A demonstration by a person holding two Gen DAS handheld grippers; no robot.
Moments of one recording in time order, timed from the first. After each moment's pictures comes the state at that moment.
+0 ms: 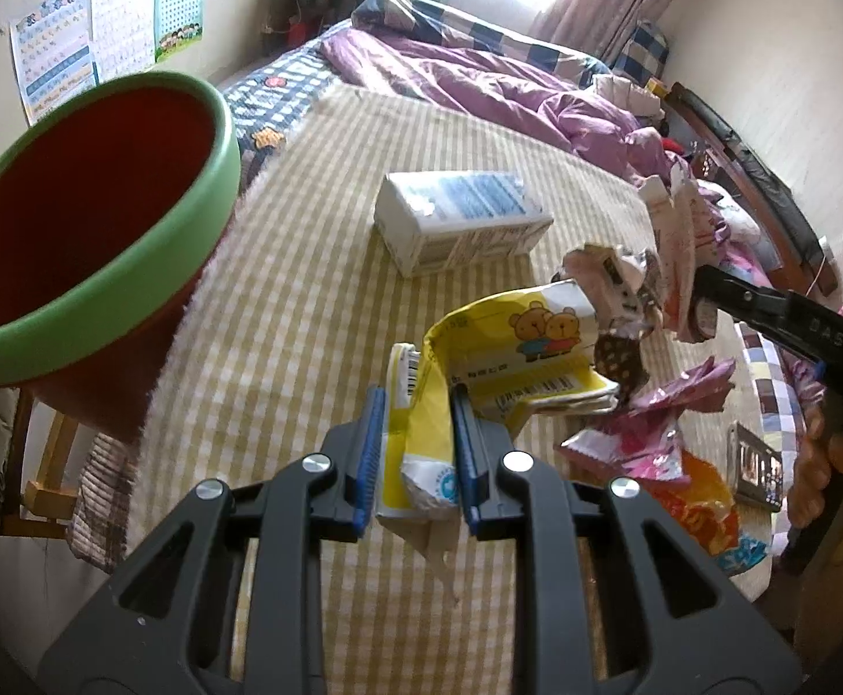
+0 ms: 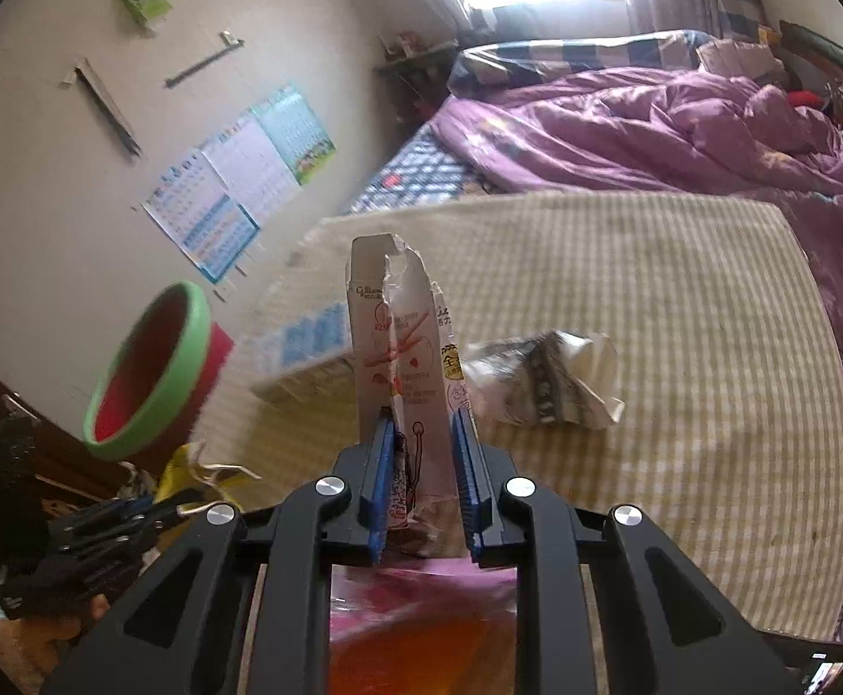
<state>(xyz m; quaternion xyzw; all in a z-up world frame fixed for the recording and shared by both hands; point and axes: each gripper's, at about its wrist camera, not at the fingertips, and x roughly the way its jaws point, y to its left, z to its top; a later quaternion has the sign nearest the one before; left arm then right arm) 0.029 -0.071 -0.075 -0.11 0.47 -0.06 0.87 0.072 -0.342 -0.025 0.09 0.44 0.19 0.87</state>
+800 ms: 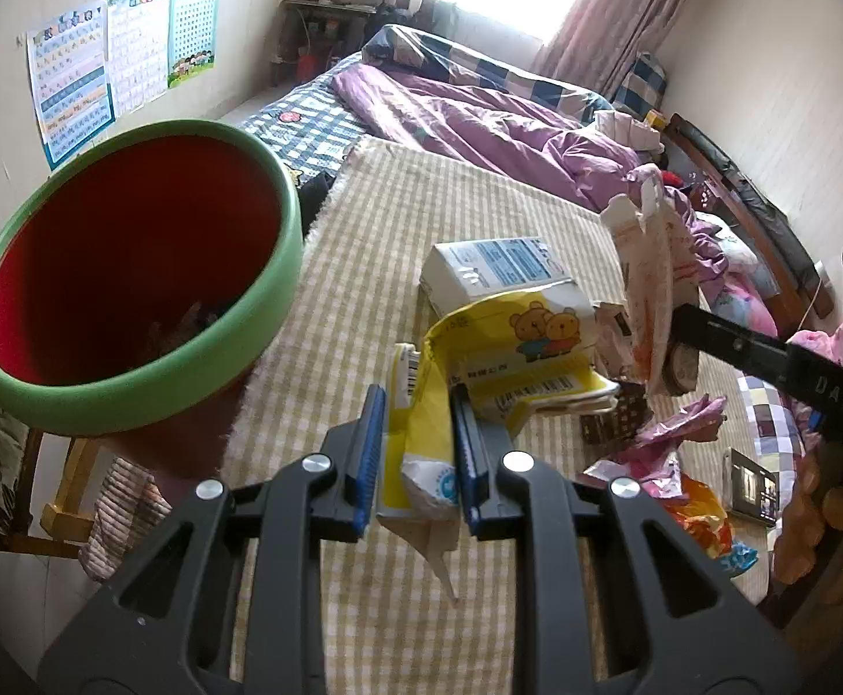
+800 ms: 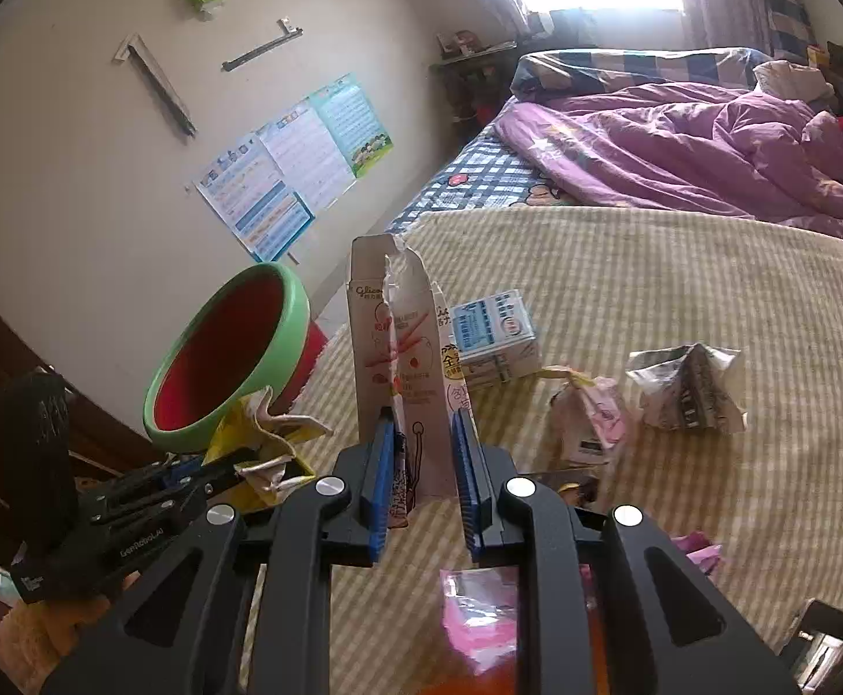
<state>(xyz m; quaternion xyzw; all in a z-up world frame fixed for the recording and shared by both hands) 0.025 -0.038 -0.051 -0.11 0.44 -0.06 0.89 0.054 -0.270 -0.012 0.08 0.43 0.25 0.86</state>
